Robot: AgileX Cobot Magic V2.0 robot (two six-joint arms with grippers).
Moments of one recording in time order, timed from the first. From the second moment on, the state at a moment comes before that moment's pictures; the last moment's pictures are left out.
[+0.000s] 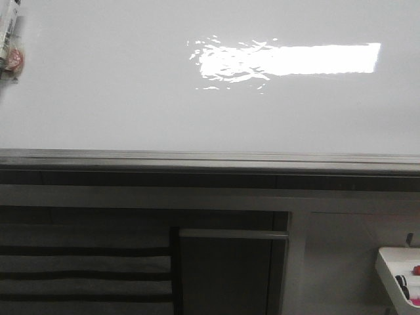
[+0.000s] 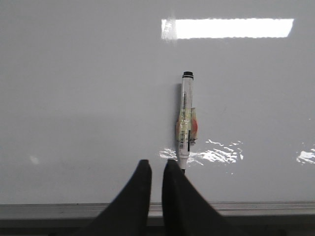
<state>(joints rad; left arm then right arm) -0.11 0.29 -0.51 0.00 0.46 -0.05 -0.01 0.19 -0.42 0.07 0.39 0.00</state>
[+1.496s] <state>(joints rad) -0.11 0.84 -0.64 -0.16 0.51 0.19 -0.01 0.19 -0.42 0.07 0.40 -0.01</state>
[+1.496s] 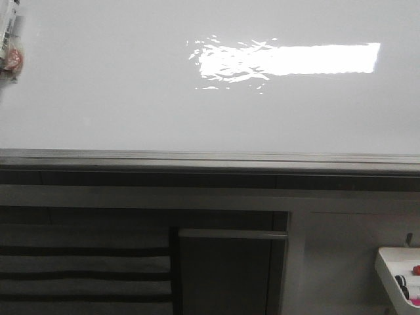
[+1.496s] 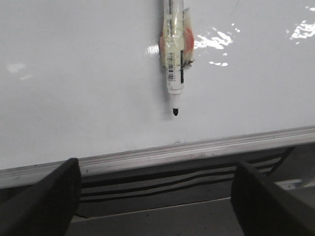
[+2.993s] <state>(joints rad) -0.22 1.30 -0.76 -0.15 0.16 0.21 -0.01 0.19 -0.46 0.12 0.47 -0.01</state>
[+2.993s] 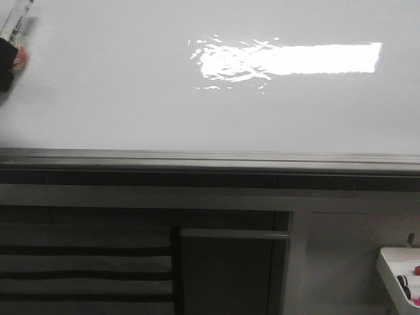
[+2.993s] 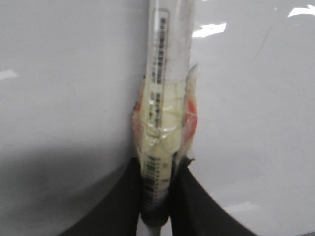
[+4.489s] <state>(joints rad) -0.76 1.21 -1.05 -0.30 0.93 0.79 0.56 1.33 -1.12 0.83 0.95 -1.27</state>
